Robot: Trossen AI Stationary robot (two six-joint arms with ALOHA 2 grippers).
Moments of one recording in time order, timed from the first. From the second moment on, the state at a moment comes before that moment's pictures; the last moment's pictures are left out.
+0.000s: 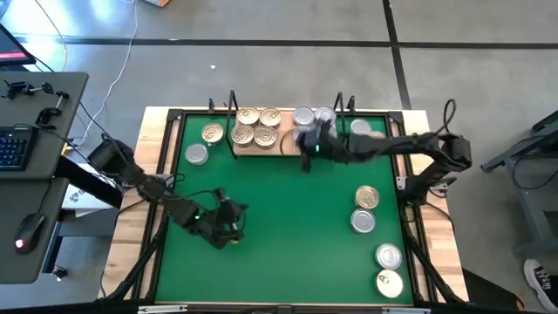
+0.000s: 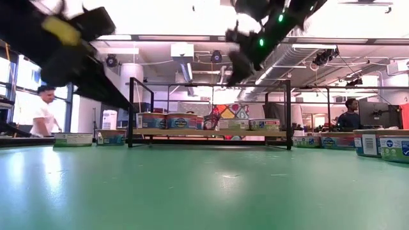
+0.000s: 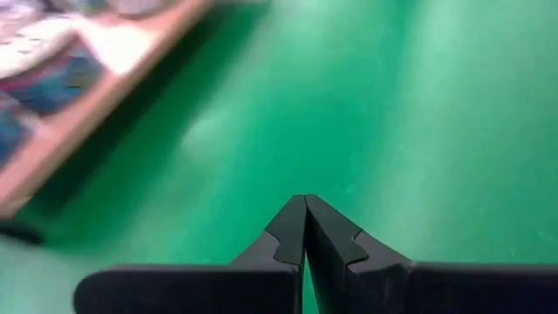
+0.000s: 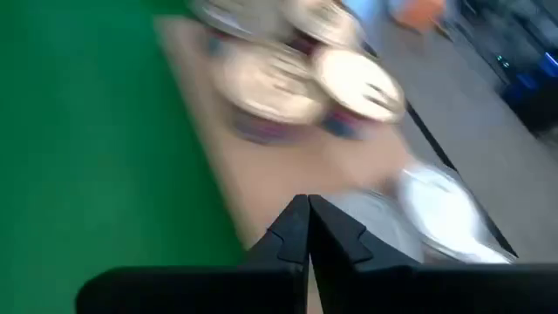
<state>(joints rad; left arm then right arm) -0.58 1.52 0.66 -0.16 -0.89 -0.65 -0.17 1.58 1.10 -0.24 0.41 -0.06</state>
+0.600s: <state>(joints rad) -0.58 1.10 0.66 -0.84 -0.89 -1.29 0.55 1.71 1.10 -0.50 0.66 0.40</state>
